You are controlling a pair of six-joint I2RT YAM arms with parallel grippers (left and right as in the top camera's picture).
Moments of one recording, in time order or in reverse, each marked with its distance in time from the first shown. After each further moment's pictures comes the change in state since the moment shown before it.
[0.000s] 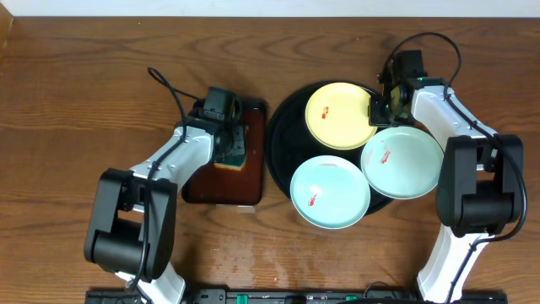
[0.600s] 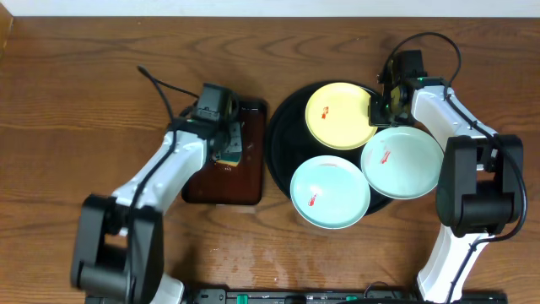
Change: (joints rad) left arm -0.001 -0.150 0.002 -0.055 -0.010 -0.005; right arm 0.000 0.000 0.000 -0.002 0.000 0.000
